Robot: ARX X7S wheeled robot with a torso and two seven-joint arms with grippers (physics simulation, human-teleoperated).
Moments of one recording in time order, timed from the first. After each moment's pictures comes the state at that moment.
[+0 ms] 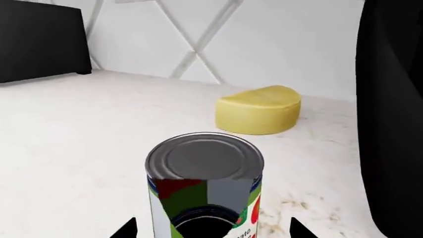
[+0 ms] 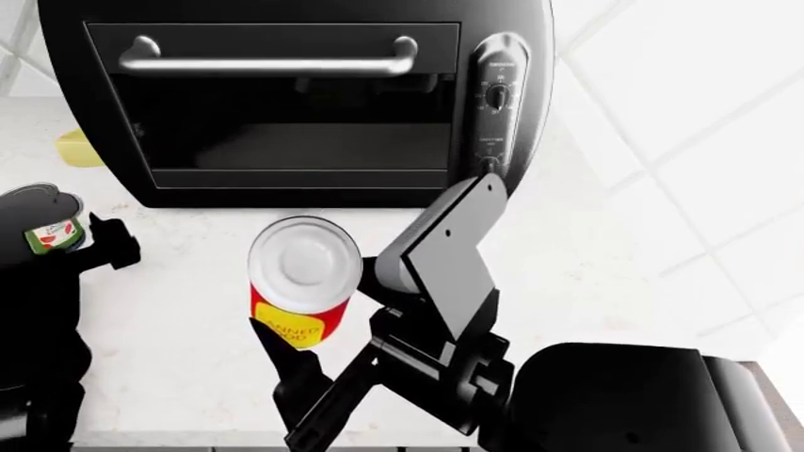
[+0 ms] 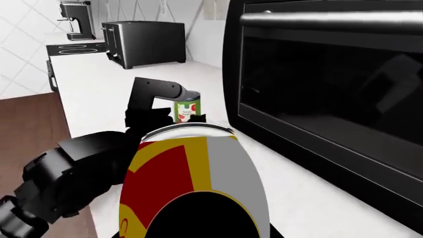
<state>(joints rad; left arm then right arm) -0.57 -0.46 -0.15 -0.19 -0.33 -0.47 -0.30 0.81 0.30 -0.41 -0.69 1.35 1.12 0.43</state>
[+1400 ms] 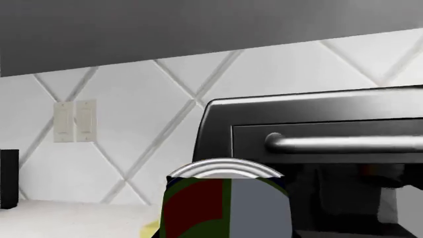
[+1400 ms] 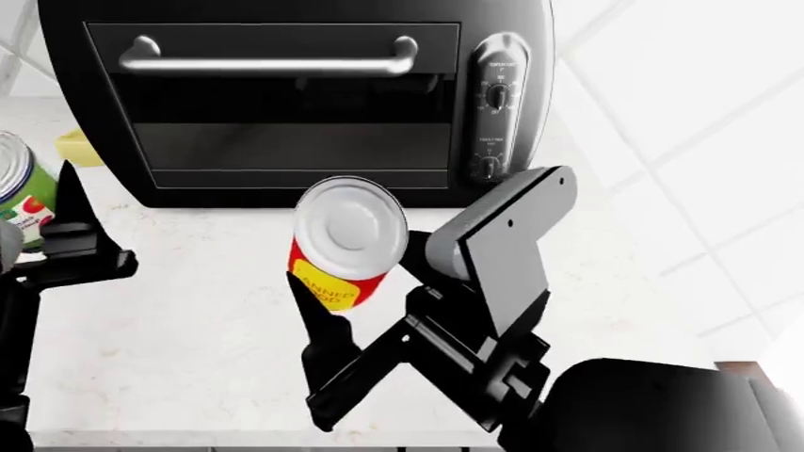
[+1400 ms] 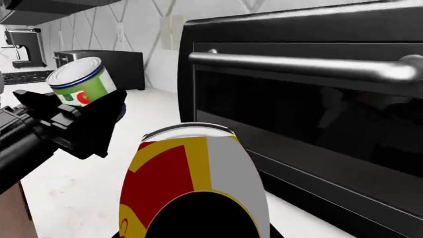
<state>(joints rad) -0.20 -0.53 -0.30 0.78 -0.55 -0.64 -0.33 0.79 0.35 -0.37 -0.77 1.36 1.04 0.59</state>
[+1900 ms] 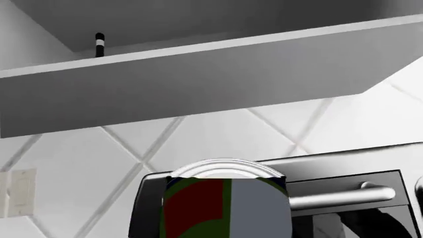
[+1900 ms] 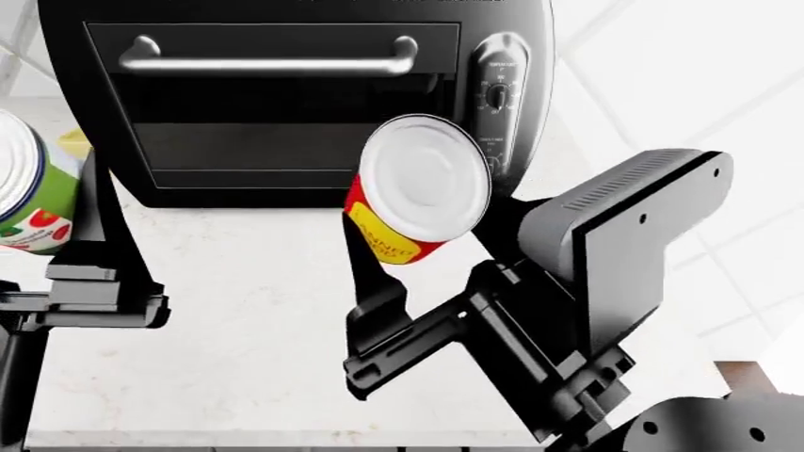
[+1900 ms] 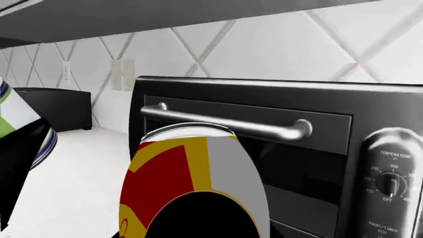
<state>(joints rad) -0.10 -0.65 -0.22 1.02 -0.62 -0.47 -0.41 0.84 0.41 -0.29 -0.92 1.51 1.01 0.89</state>
